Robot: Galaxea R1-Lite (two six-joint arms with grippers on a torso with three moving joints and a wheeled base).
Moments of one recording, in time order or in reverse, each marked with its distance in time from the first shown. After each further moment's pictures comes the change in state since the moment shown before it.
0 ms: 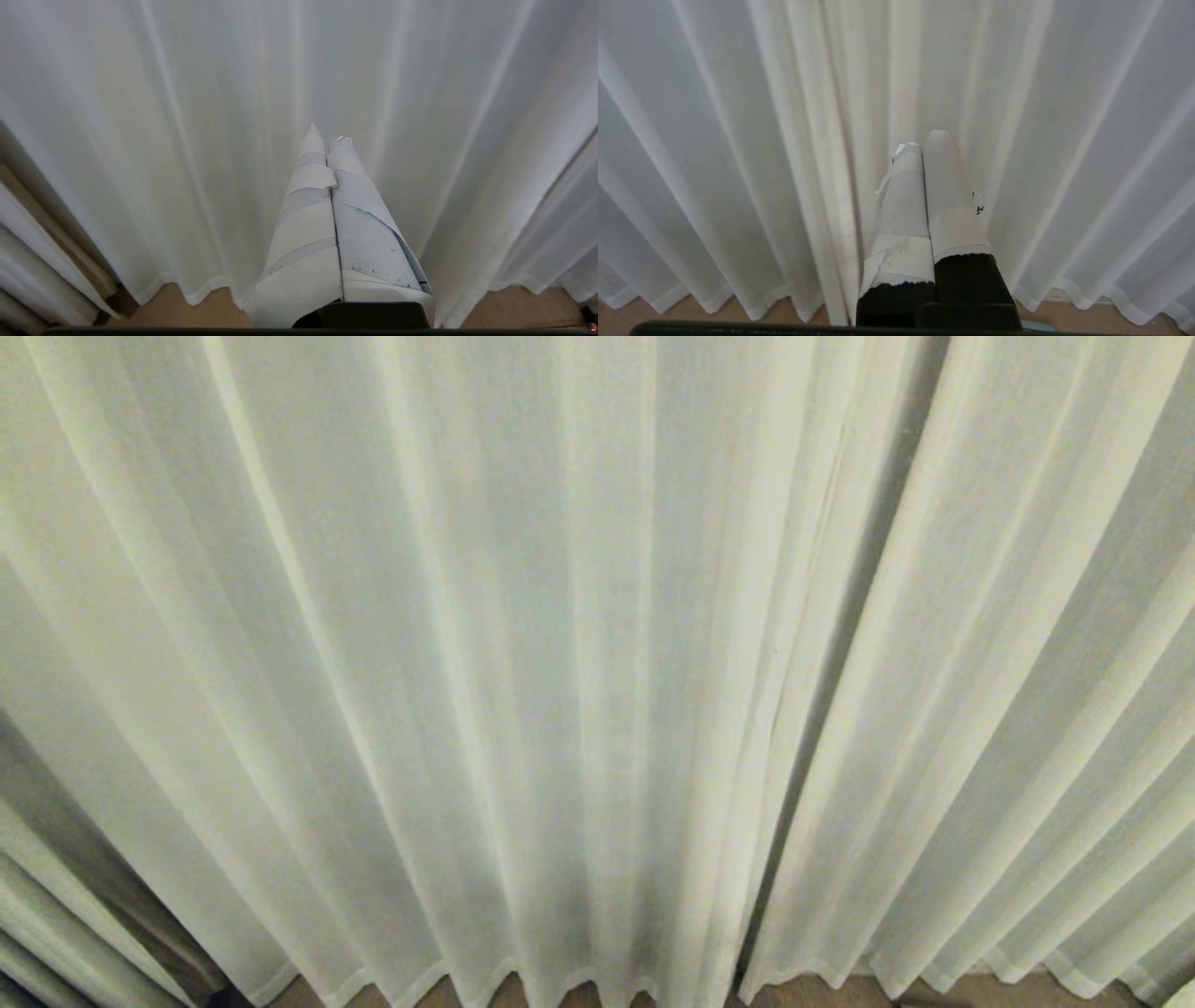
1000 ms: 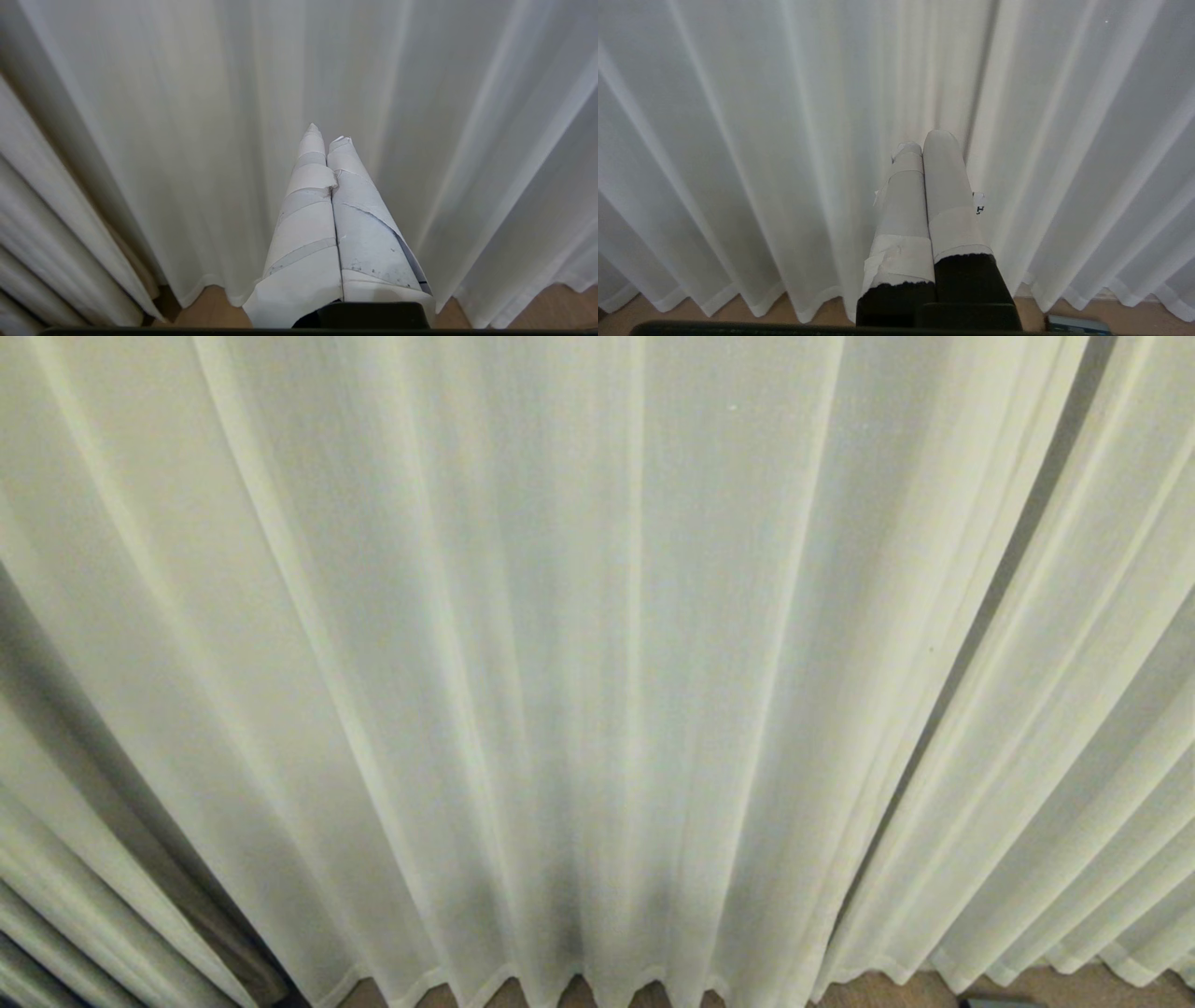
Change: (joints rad) left arm 0.000 0.000 0.000 0.003 -0.005 -0.004; right arm 0.000 0.000 0.000 0.001 0.000 0.006
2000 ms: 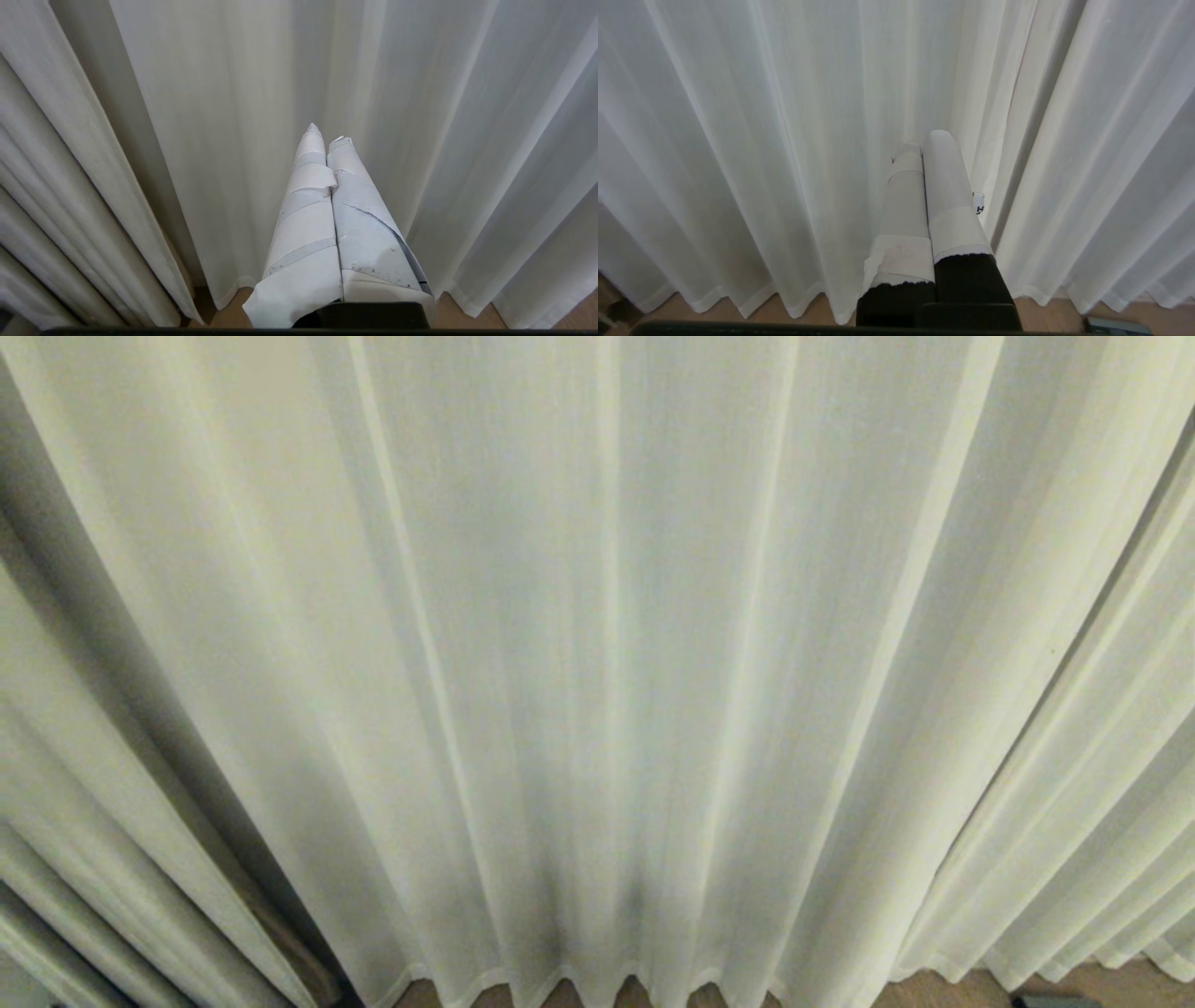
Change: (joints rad) left arm 0.001 0.000 0.000 -0.004 0.004 -0.007; right arm 0.001 0.000 0.000 0.000 0.000 0.000
